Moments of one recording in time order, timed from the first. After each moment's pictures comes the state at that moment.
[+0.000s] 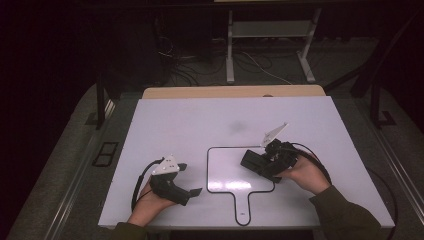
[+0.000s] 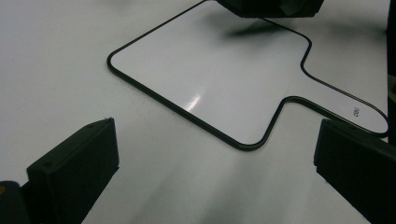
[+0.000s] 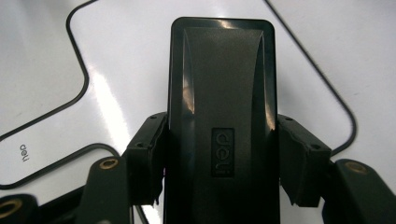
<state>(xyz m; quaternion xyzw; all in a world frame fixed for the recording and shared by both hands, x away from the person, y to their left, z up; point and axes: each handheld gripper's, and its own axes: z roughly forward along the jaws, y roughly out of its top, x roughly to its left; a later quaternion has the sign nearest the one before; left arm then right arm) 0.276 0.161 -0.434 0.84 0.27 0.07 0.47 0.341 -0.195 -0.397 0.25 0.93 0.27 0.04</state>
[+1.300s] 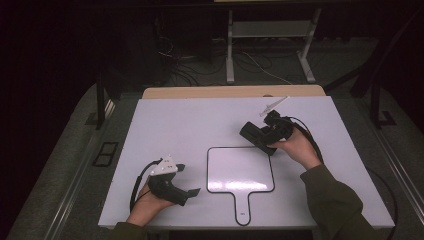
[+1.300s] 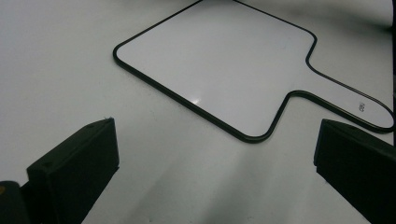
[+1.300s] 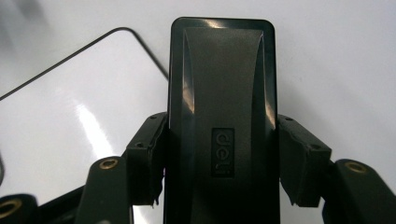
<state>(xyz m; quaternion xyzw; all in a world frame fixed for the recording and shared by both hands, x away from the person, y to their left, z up) 0.274 0.166 -0.436 0.84 0.28 0.07 0.47 0.419 -0.196 -0.385 0.32 0.90 0.30 0.05</state>
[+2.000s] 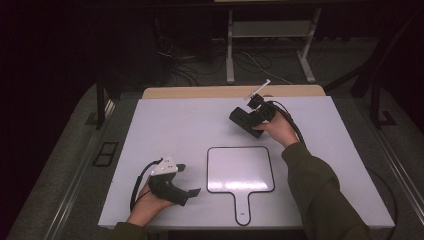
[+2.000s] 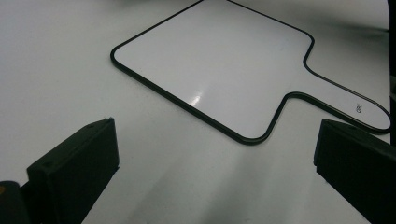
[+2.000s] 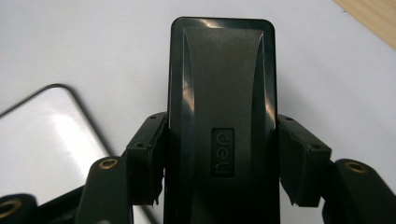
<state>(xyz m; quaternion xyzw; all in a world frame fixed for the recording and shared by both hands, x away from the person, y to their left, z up) 0.274 0.165 -0.435 0.84 0.28 0.07 0.47 0.486 -0.160 -0.388 0.33 0.90 0.28 0.07</state>
